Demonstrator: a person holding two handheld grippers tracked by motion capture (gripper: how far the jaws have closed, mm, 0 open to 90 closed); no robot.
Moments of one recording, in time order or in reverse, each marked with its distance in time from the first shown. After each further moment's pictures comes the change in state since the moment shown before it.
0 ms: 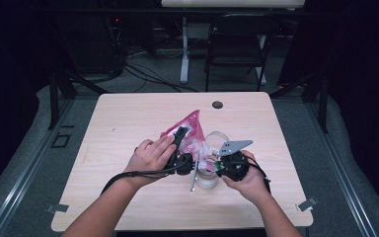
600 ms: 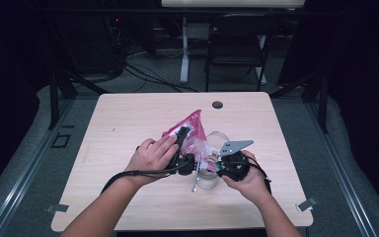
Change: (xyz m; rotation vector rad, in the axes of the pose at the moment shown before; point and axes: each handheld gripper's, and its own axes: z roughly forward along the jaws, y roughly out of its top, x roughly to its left) left arm 0.003 0.005 0.000 0.006 -0.005 0.042; right arm -0.001 -0.002 0.000 0.000 0.000 0.007
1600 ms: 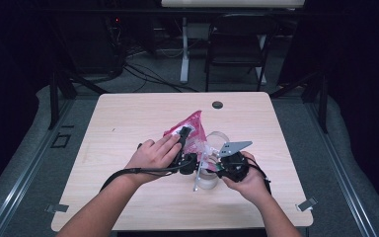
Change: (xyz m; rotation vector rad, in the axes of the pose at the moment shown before) left arm 0.003 0.004 0.003 0.005 -0.024 0.087; right arm 0.000 -0.003 0.003 0.022 -0.003 -0.002
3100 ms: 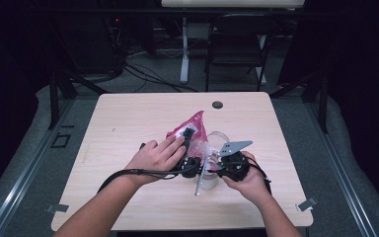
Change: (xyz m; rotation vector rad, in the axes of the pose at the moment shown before) left arm 0.003 0.010 -0.008 0.005 0.005 0.096; right arm -0.003 -0.001 0.001 0.010 -0.005 0.010
